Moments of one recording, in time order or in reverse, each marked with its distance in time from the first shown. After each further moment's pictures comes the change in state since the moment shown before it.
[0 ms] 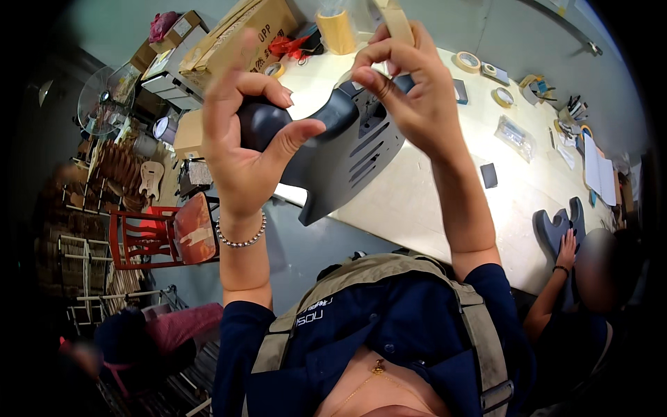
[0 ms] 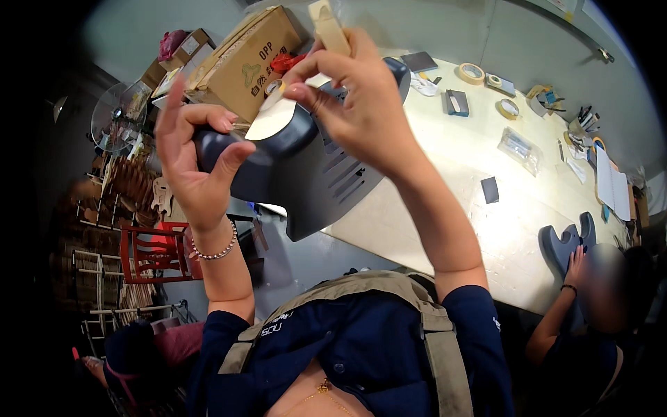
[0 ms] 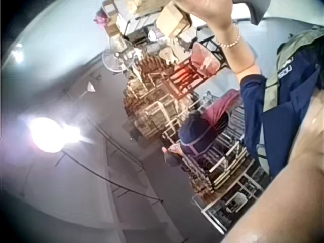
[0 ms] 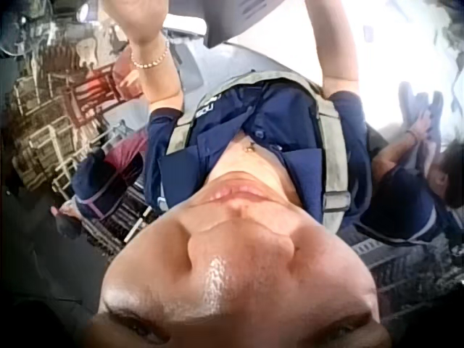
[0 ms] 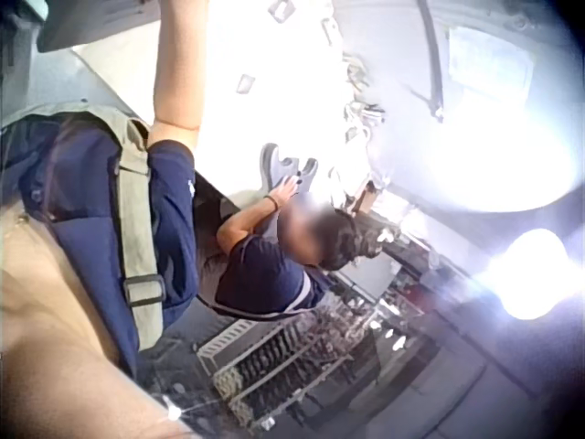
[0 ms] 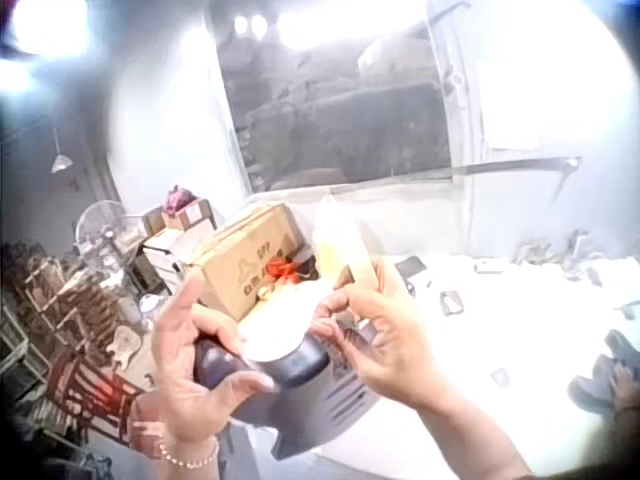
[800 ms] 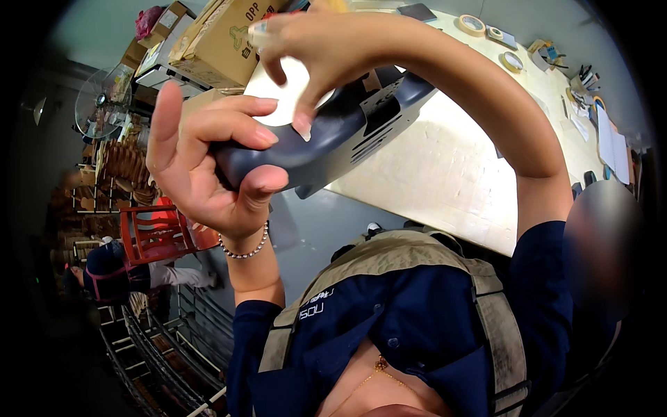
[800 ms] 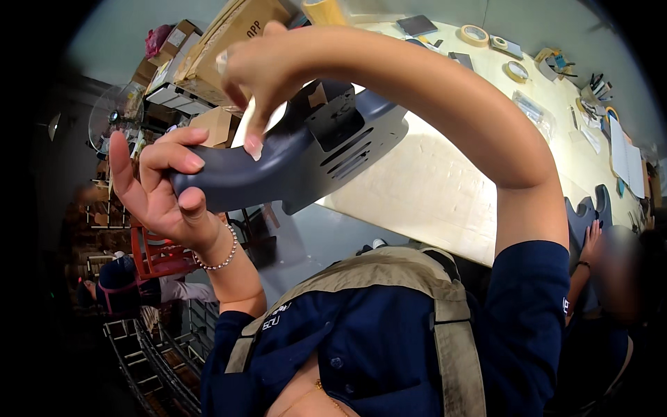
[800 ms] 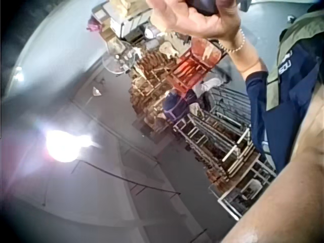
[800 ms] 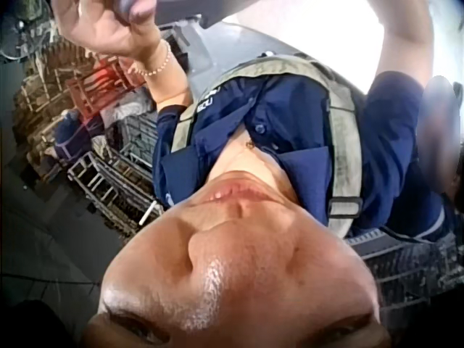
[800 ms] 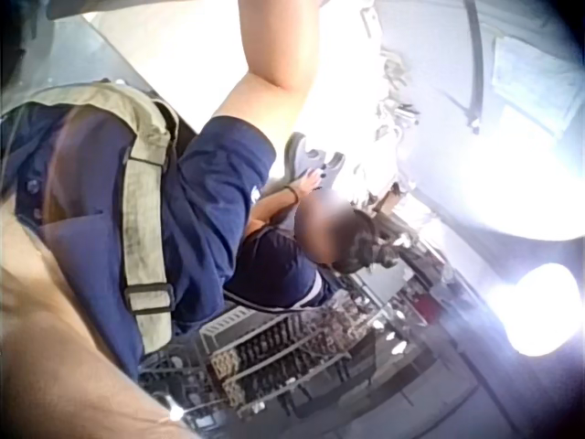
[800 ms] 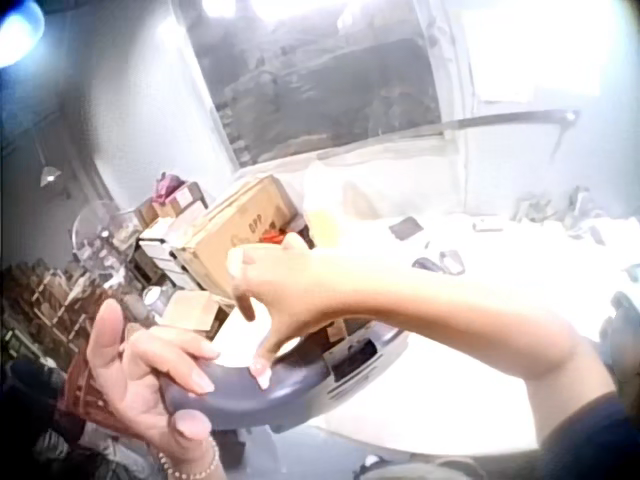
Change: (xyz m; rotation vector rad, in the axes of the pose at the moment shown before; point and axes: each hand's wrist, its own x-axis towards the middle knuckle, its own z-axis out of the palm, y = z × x) left_hand -0.021 0.017 0.008 0.007 0.093 -0.003; right_hand 0.049 0.032 0.032 -0.313 -0.907 -0.204
